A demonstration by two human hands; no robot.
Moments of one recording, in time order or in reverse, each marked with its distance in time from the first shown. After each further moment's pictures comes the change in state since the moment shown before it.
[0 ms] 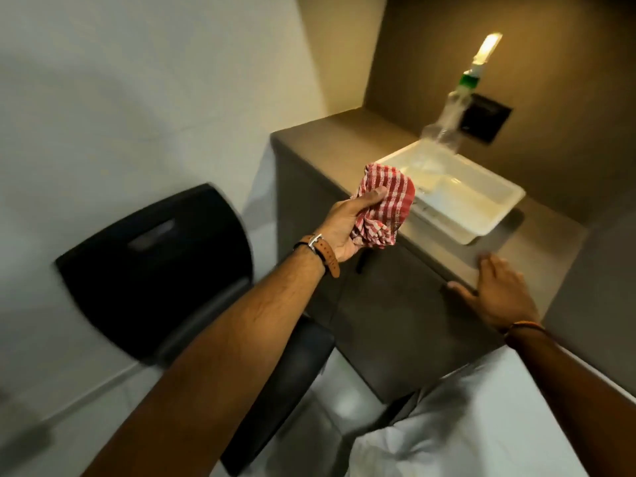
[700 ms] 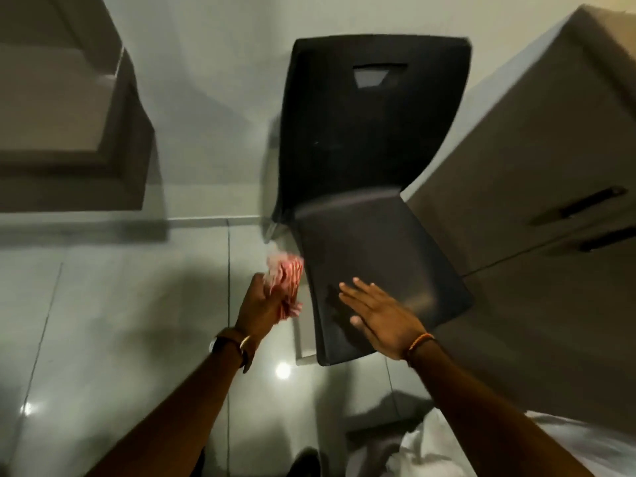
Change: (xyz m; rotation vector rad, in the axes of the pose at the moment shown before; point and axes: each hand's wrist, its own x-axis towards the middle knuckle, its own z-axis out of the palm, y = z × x) left_hand -0.361 -0.219 -0.436 0.423 1.086 0.151; right_hand -0.177 -0.385 0.270 0.044 -0.469 -1.314
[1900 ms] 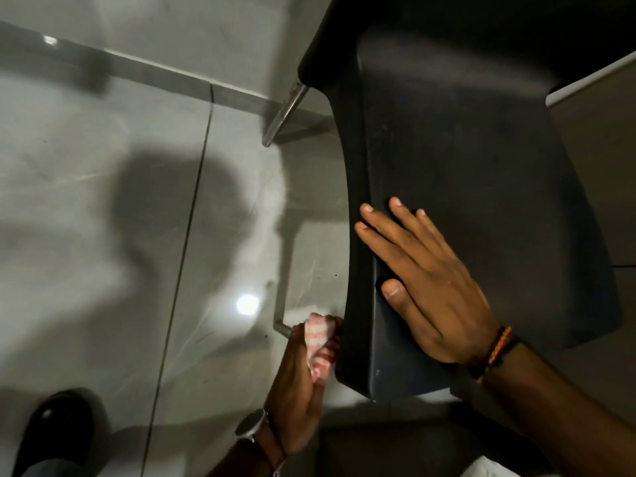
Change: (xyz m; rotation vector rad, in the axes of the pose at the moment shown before) left_hand 0.011 -0.349 0.135 0.120 0.011 0.289; right_hand 0.097 0.045 0.117 -0.028 0.163 -0.208
